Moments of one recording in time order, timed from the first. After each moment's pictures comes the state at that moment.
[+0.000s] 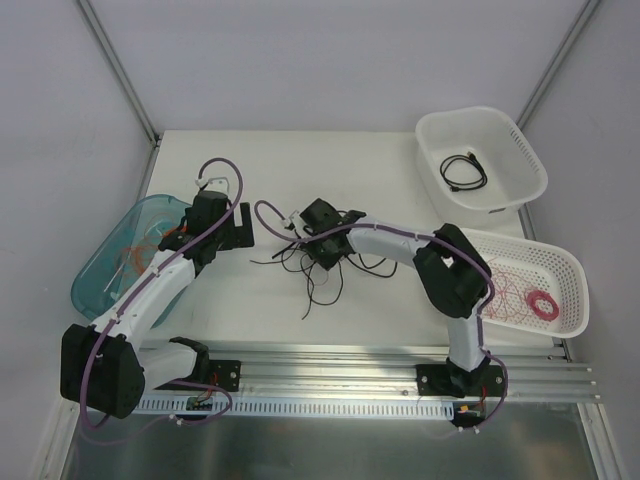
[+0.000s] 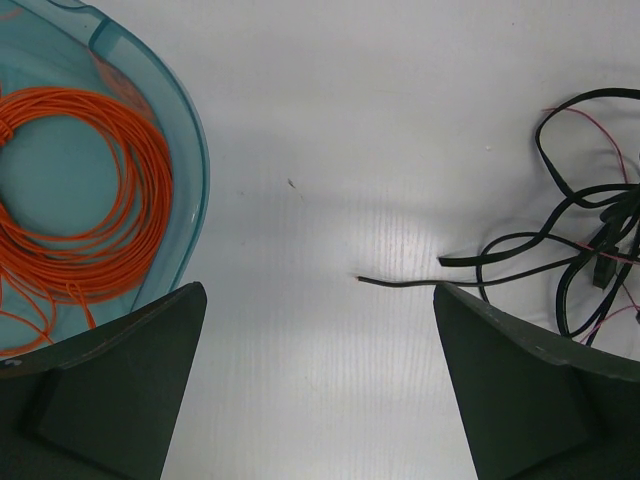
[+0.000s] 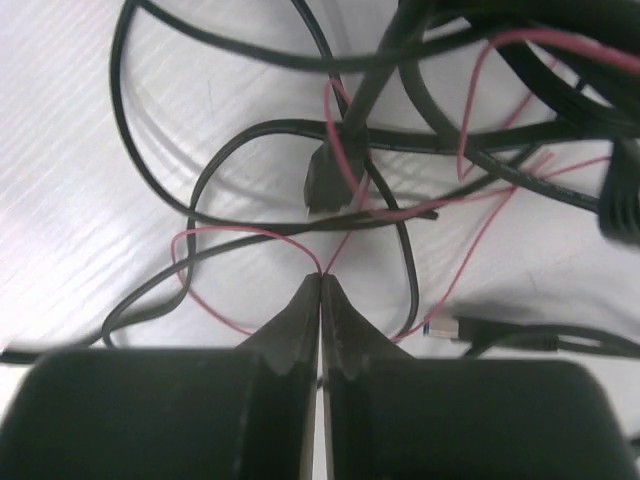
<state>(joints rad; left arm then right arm) -0.29 1.14 0.81 -0.43 -0.22 -0.29 0.86 2.00 1.41 -0.53 -0.02 -0.10</state>
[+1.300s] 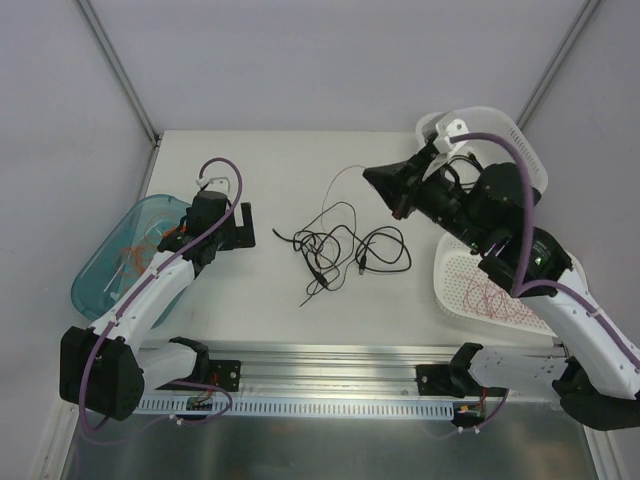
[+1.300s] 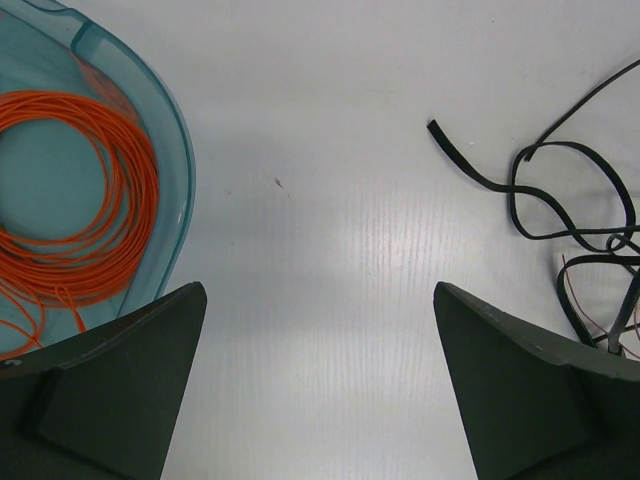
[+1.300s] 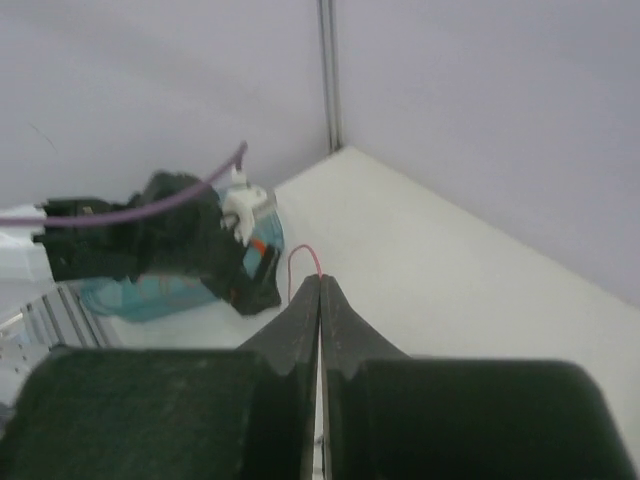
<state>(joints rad) -0.29 1.13 0.81 -0.43 -0.19 -0.29 0.87 1.09 1.59 -0.40 0.00 0.07</state>
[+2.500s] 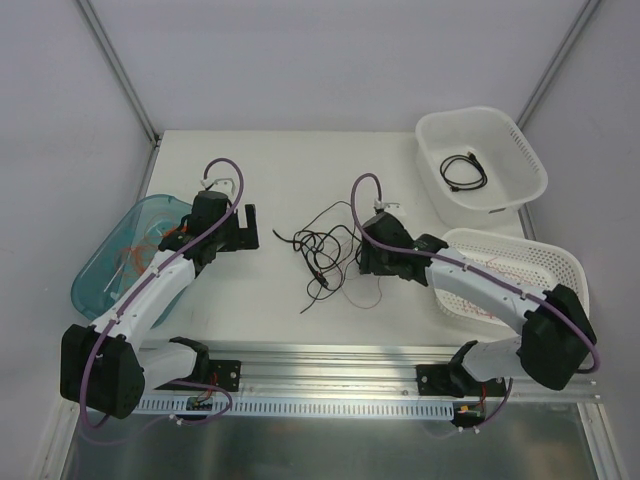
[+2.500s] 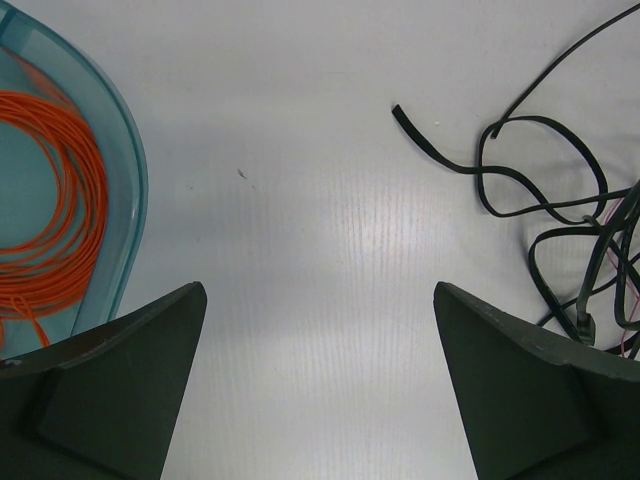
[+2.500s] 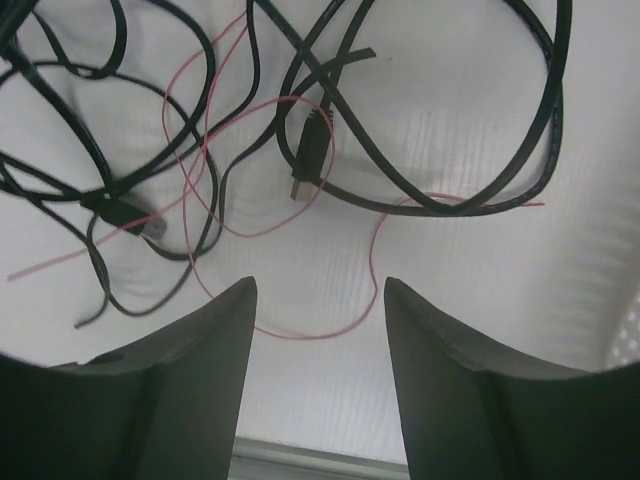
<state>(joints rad) -0.29 1.14 0.81 -0.43 -0.11 -0.28 0.80 1.33 0.95 -0.61 0.32 0.61</state>
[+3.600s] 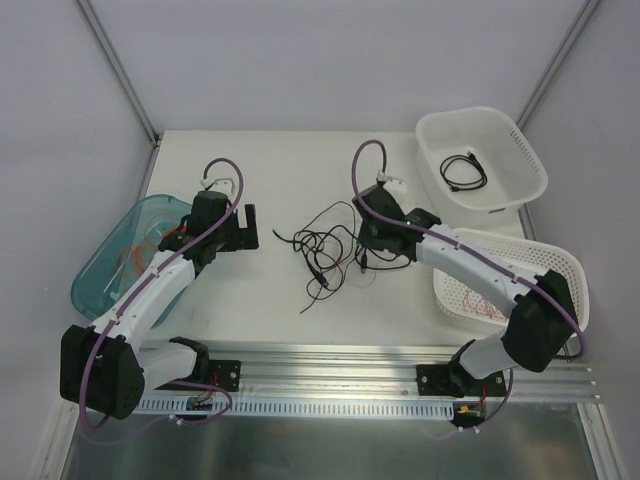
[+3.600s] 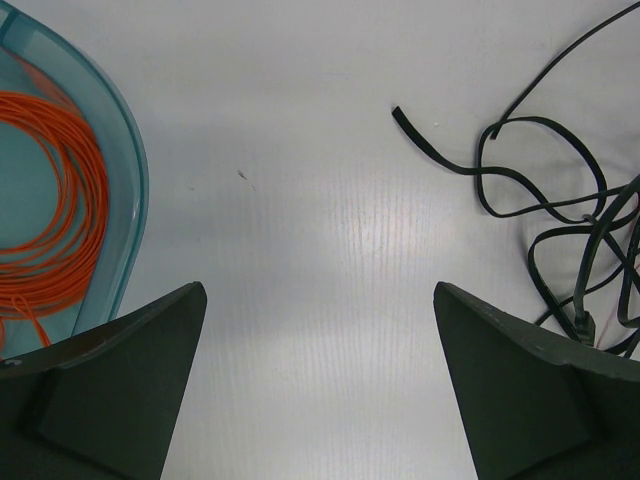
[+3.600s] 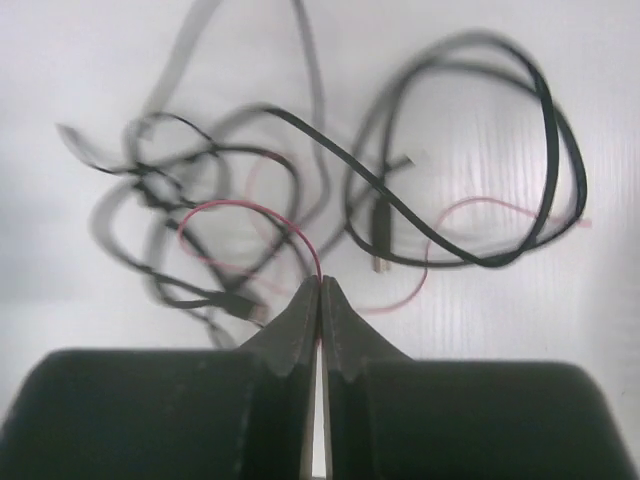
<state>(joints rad) -0.29 1.14 0.81 -0.43 -0.11 -0.28 0.77 1.48 1.12 -0.62 0.37 0.84</state>
